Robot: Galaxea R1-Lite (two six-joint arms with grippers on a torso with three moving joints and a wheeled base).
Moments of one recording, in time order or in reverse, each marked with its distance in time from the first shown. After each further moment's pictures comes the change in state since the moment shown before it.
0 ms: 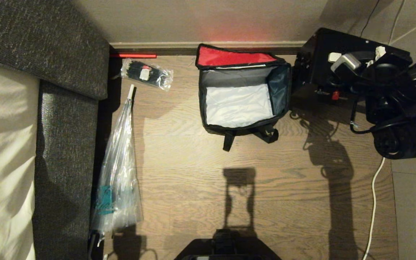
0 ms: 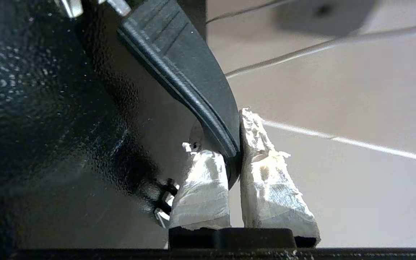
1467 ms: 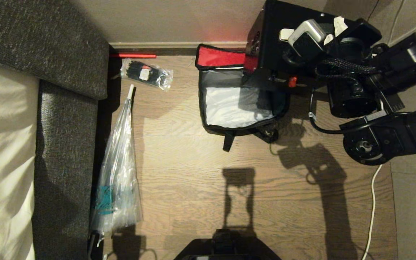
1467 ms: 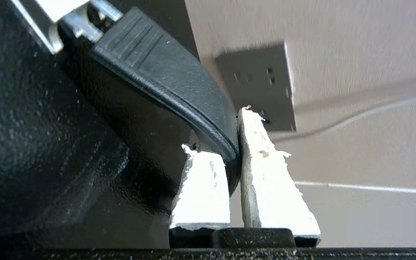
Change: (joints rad) left arm 0.000 0.000 0.000 0.000 0.000 0.000; right arm 0.464 -0.090 -0.056 -0.005 -0.107 -0.036
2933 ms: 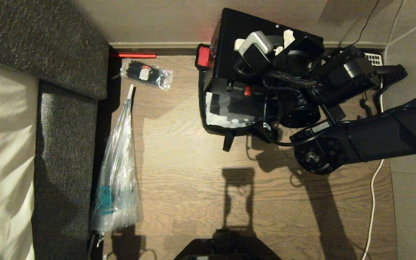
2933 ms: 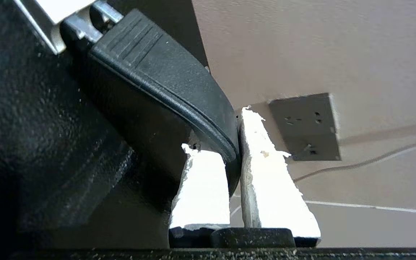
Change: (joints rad) left arm 0.000 0.000 0.000 0.000 -0.001 0.000; right arm 0.191 0.160 -0.163 0.002 -0.072 0.003
